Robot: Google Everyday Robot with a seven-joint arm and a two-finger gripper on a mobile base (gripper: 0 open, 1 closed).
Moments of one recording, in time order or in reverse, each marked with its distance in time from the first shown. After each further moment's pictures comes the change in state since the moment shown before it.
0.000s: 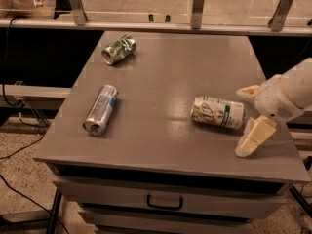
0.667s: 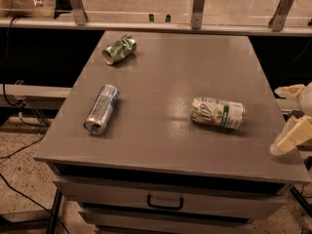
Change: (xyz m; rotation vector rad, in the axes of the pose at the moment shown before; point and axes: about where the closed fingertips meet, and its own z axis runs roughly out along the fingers) arm 0.069 -0.012 -0.055 0.068 -0.060 0.133
